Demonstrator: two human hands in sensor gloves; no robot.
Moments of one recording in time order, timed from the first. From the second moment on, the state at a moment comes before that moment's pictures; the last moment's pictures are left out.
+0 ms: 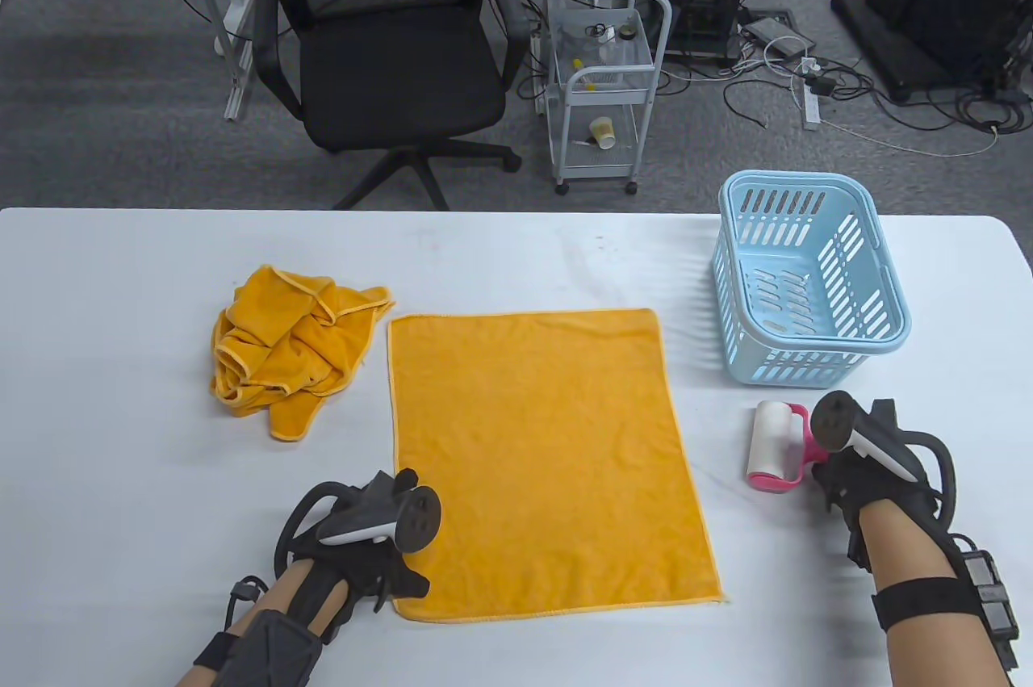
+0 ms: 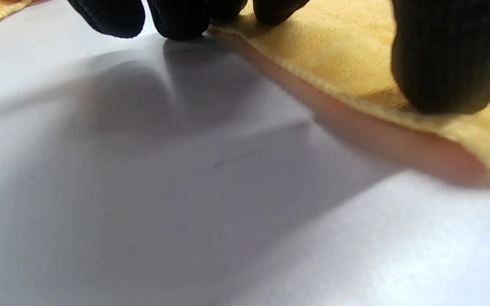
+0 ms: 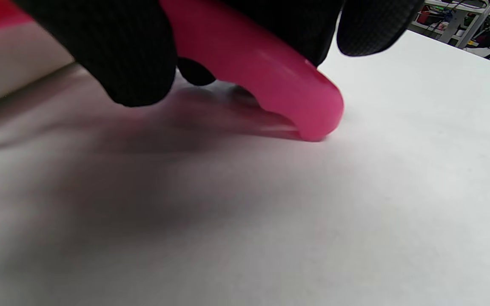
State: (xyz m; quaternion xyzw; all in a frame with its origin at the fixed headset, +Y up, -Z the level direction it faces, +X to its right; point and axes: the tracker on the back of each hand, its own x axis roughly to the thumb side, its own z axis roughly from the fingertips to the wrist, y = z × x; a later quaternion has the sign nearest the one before) left_hand -0.172 -0.793 -0.247 -0.28 -0.22 -0.08 0.93; right_hand 0.373 -0.774 -0.331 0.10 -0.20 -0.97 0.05
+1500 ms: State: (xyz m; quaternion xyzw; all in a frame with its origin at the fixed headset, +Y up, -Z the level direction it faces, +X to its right) left_hand -0.171 -0.794 -0.247 -0.28 -0.22 -0.09 0.93; right_hand 0.193 -0.736 -0.282 -0.16 -0.30 -0.90 0.29
